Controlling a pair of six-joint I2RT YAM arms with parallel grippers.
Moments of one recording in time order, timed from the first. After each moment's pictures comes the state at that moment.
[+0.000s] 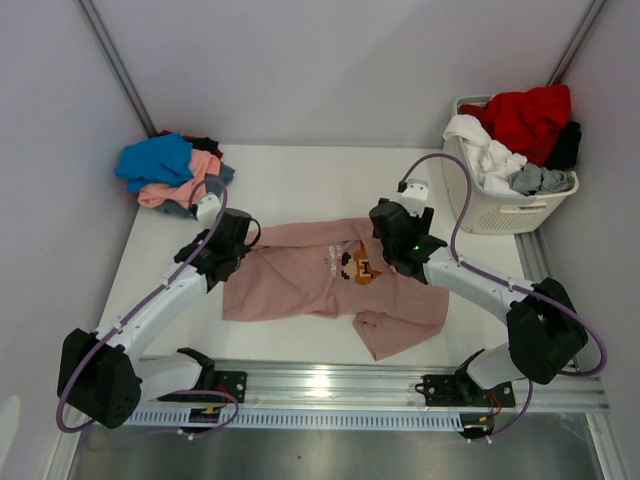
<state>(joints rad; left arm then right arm) -0.43 1.16 0.82 -0.52 -0.59 -0.75 0.69 1.46 0.96 -0.17 0.81 0.53</state>
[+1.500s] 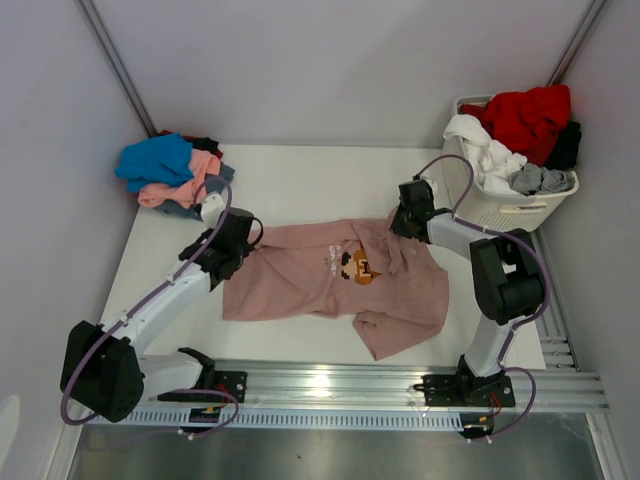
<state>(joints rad) -0.43 1.18 0.81 -0.43 -0.56 -0.75 0.33 1.82 1.12 -0.14 0.16 0.59</state>
